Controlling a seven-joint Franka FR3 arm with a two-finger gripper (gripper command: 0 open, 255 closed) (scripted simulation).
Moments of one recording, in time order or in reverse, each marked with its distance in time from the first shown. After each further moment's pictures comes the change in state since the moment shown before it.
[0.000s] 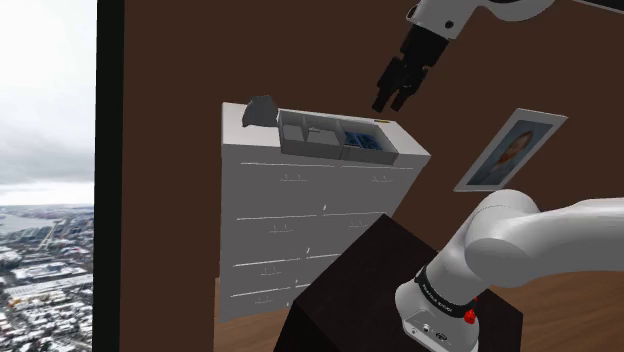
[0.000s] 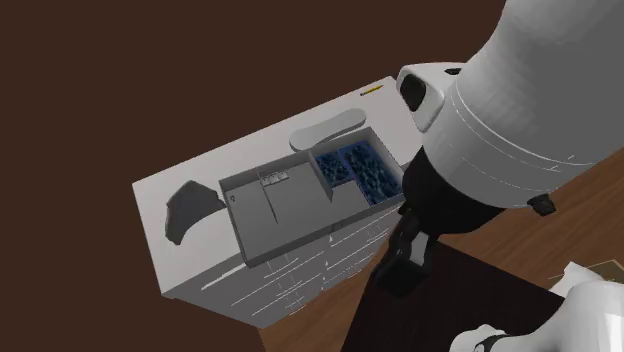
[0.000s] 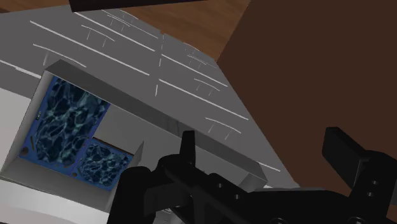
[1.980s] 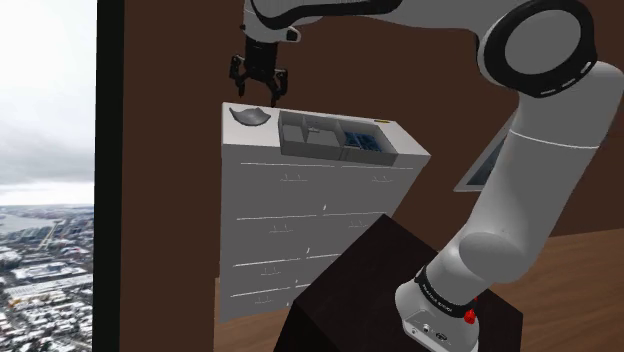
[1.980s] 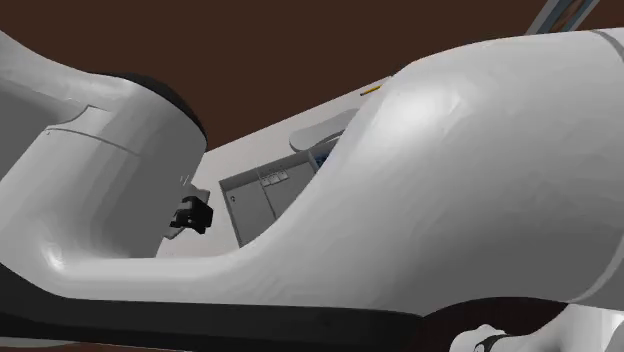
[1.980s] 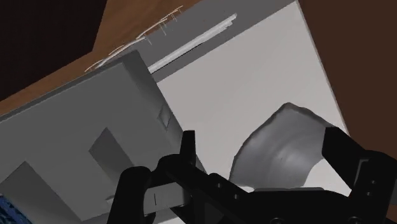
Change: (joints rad) arm -0.103 1.078 0.382 0.791 -0.247 0.215 1.325
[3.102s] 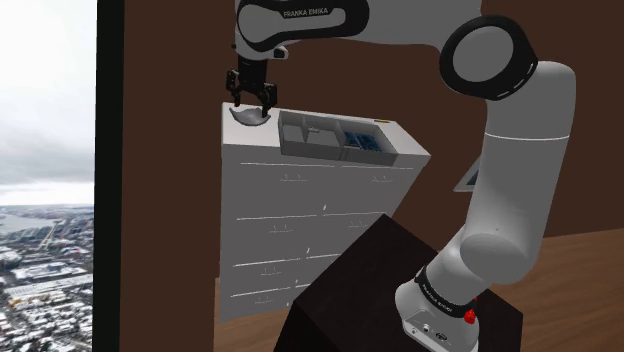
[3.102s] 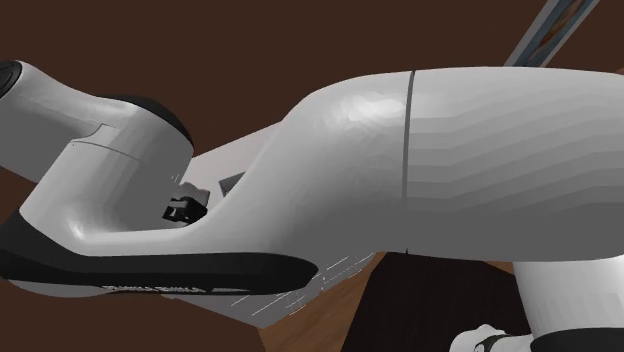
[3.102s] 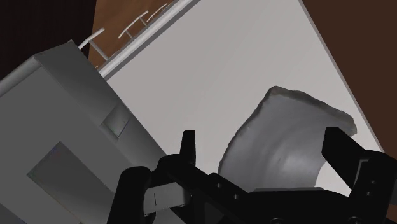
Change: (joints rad) arm 0.023 0.177 -0.038 0.126 -0.055 0.027 0.116
